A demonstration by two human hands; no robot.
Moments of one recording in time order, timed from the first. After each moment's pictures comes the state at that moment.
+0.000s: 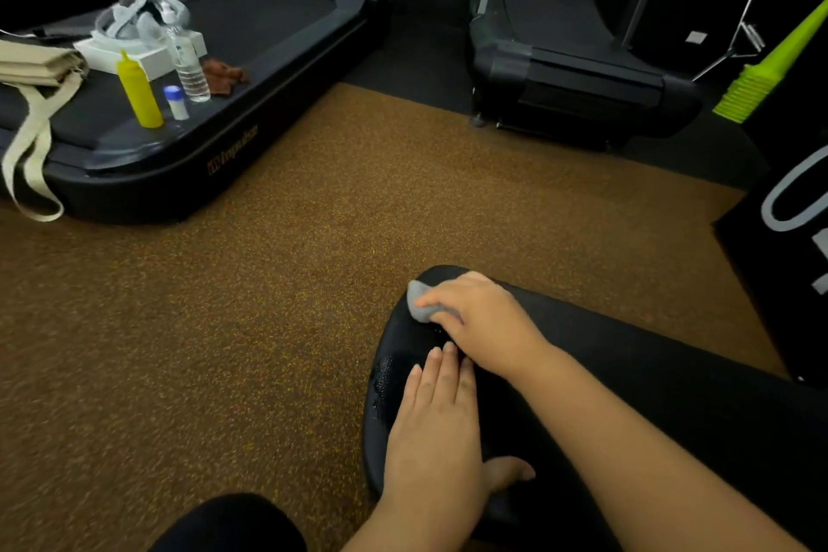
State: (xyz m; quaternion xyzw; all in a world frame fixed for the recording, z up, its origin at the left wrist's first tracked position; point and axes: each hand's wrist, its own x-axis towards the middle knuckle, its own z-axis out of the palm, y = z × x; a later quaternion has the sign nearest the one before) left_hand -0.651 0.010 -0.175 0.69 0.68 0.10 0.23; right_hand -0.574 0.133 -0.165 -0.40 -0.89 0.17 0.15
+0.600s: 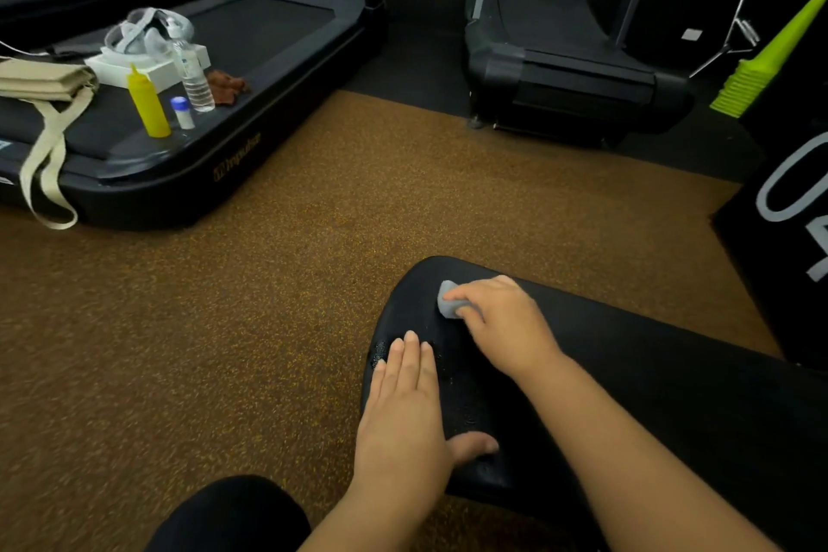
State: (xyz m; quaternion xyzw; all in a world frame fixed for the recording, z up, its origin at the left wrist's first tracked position) left_hand -0.661 -0.012 -0.179 0.65 0.72 0.11 0.21; right_hand -0.544 0.115 -0.172 -0.50 -0.83 0.15 0.20
